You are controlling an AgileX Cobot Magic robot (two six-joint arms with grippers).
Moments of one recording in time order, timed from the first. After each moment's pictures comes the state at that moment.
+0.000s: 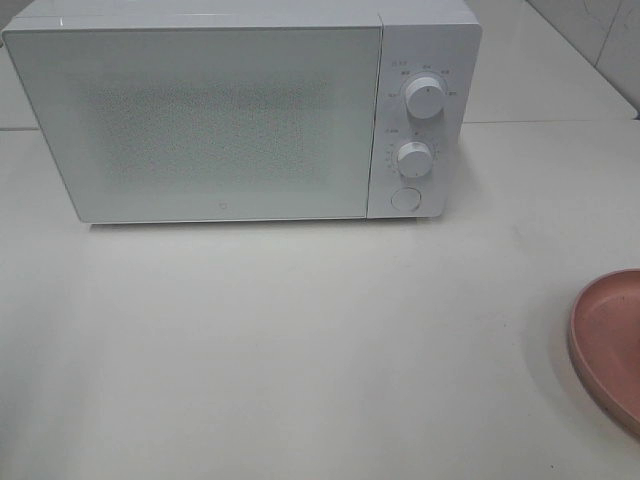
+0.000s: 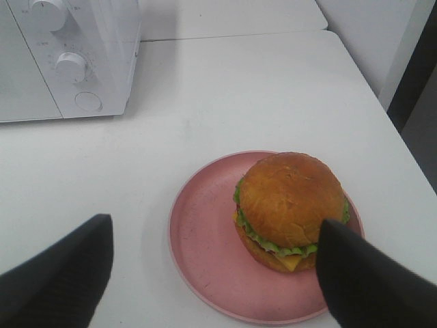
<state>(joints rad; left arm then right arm) -0.05 0.50 -0.51 -0.04 1.04 0.01 0.00 0.00 -0.51 -0.06 1.00 0.09</state>
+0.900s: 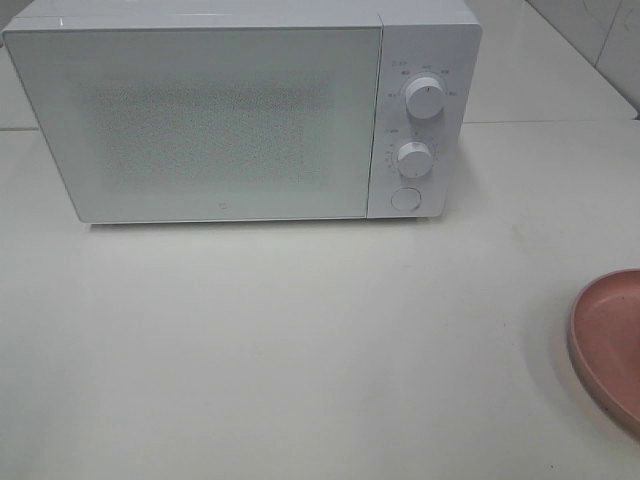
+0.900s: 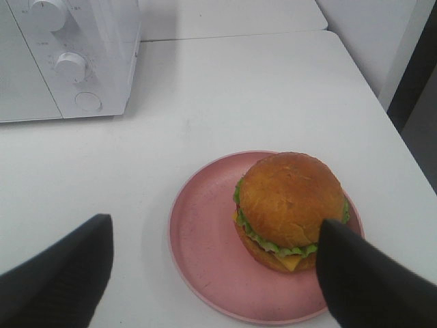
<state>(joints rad) 0.04 0.00 -0.50 -0.04 1.04 0.01 0.00 0.00 -0.51 -0.06 1.00 0.09</state>
